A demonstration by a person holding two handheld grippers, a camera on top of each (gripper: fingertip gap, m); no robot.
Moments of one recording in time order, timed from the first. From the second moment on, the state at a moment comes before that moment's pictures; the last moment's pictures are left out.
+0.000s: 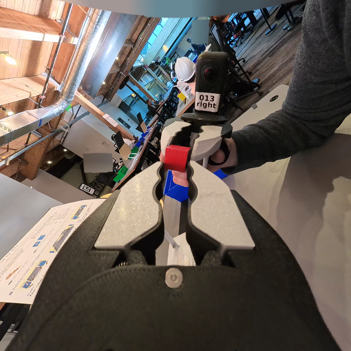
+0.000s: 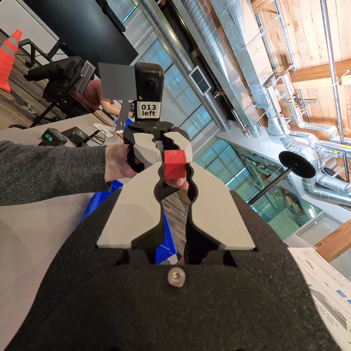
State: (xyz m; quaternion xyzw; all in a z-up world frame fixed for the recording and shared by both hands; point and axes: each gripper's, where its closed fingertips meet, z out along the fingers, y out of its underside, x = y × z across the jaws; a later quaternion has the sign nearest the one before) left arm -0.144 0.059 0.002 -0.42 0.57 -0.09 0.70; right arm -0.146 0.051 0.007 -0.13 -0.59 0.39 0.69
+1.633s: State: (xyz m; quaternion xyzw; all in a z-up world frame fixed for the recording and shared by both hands) left arm -0.114 0.051 0.064 -0.38 0.47 -0.03 0.79; right arm 0.091 0.319 -0.078 -0.51 -0.66 0.05 0.55
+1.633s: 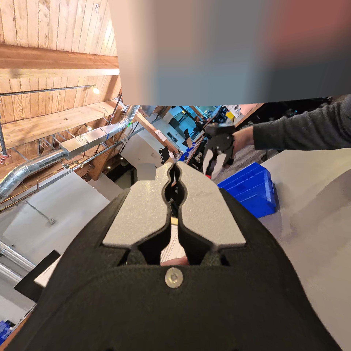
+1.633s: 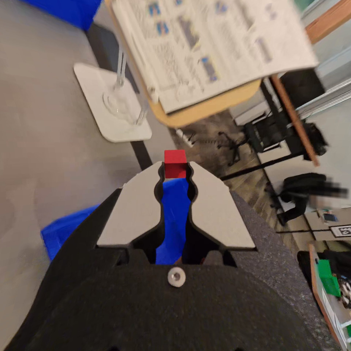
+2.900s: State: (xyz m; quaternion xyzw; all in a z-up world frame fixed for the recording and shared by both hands) left arm -0.079 0.087 0.036 -0.42 0.52 -0.03 0.74; right arm 0.104 0.389 -0.304 -0.59 -0.80 0.00 0.10
